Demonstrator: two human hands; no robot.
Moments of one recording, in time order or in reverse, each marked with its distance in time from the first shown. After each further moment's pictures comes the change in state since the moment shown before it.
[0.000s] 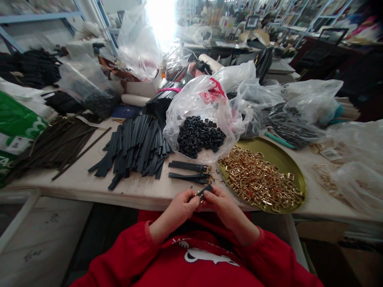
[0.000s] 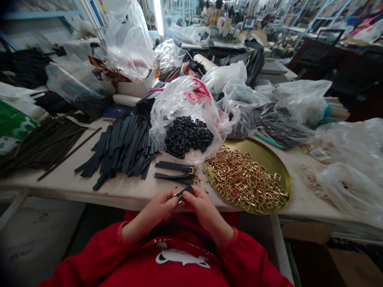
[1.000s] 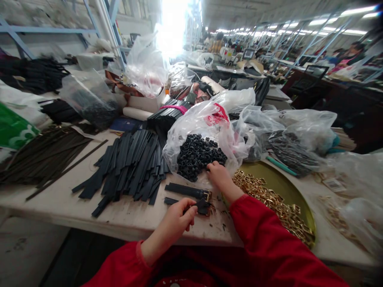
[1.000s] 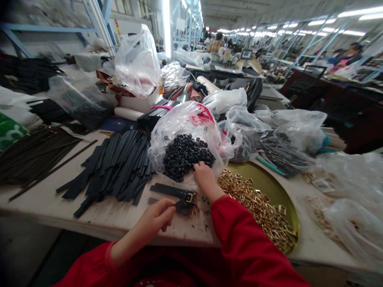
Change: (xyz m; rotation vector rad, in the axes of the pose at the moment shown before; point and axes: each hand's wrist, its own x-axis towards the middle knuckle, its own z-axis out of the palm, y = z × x) left_hand 0.043 0.011 -0.033 0.013 0.033 0.089; right_hand 0.152 -0.090 -0.050 -1.669 0.341 -0.374
